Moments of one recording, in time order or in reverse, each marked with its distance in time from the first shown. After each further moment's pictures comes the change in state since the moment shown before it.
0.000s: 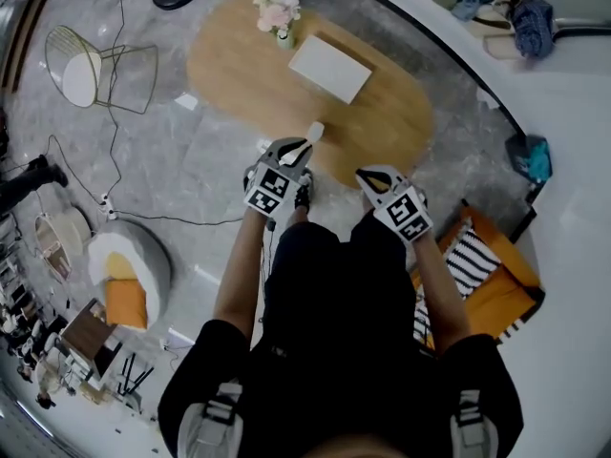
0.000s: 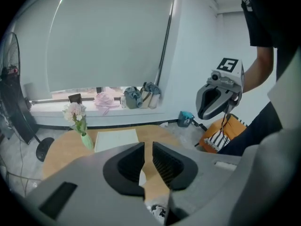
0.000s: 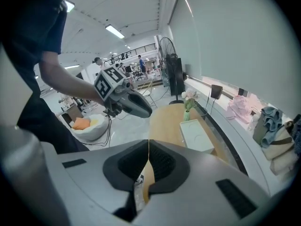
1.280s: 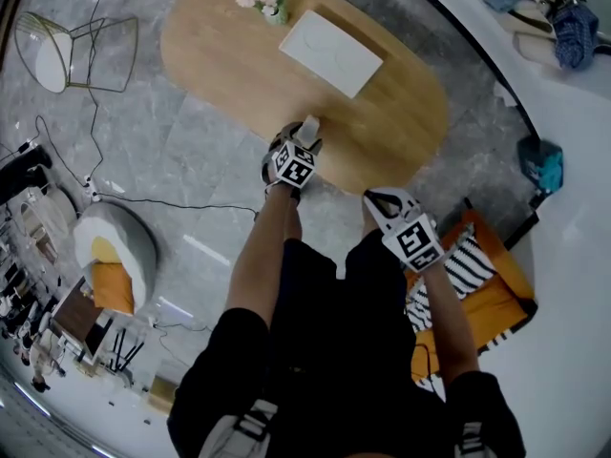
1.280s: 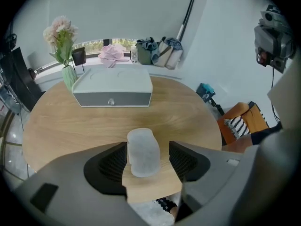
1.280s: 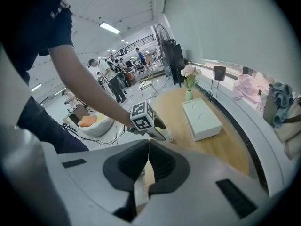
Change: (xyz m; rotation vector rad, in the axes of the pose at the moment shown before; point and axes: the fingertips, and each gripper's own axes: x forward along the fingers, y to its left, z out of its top) left arm 0.202 0.033 -0.205 -0.164 0.375 0.091; right arm 0.042 -0.030 -0.090 0.071 0.086 0.095
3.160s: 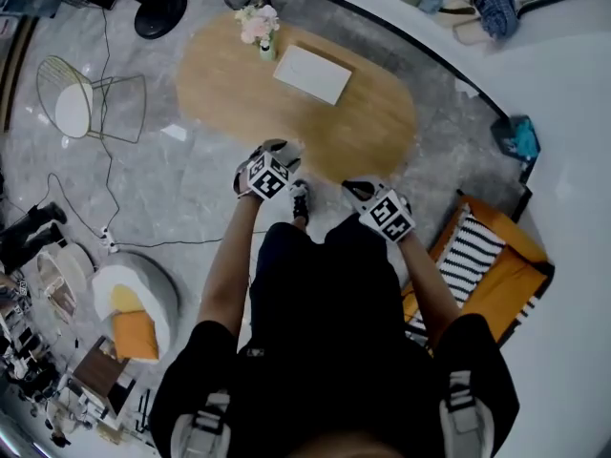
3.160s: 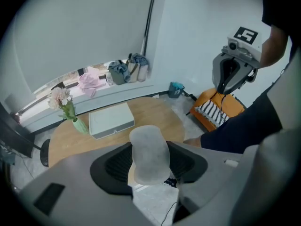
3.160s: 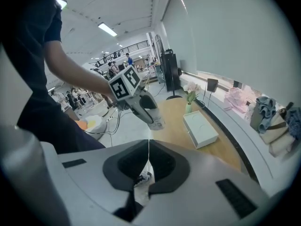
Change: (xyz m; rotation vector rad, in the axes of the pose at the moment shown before) left arm -0.230 -0.032 0.034 0.353 -0.008 -0.128; right arm -0.030 0.107 0.053 0.020 -0.057 -0.141
